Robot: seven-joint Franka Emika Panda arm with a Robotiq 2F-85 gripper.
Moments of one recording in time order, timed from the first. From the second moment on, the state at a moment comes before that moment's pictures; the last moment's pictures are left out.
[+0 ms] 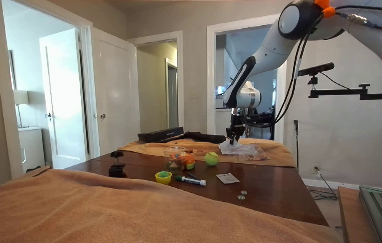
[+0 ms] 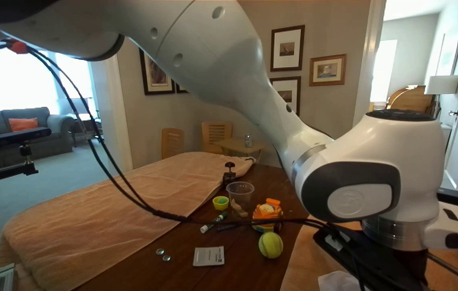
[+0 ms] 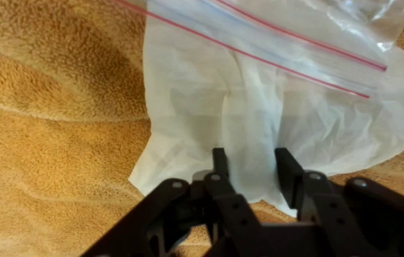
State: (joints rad) arm -0.48 0.70 -0.16 -1.68 0.20 2.59 -0.39
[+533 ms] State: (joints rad) arm -0.46 0.67 -0.15 -1.71 0.18 2.63 -0.39
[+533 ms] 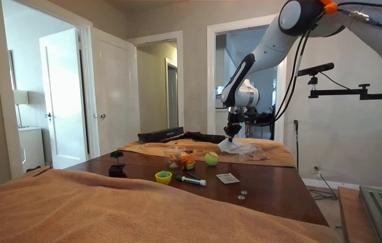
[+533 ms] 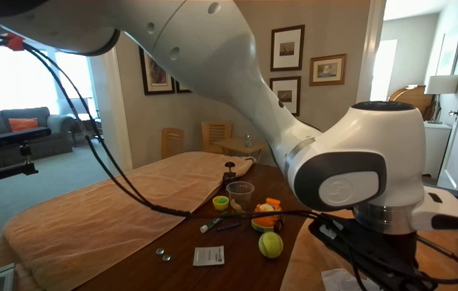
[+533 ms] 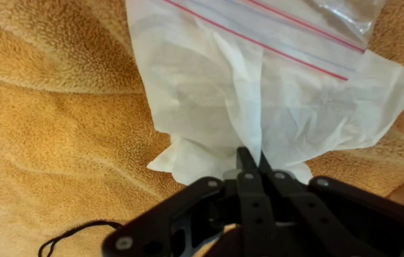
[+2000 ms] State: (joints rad) arm -0.32 0.09 -0.08 -2.33 0.33 2.58 -0.83
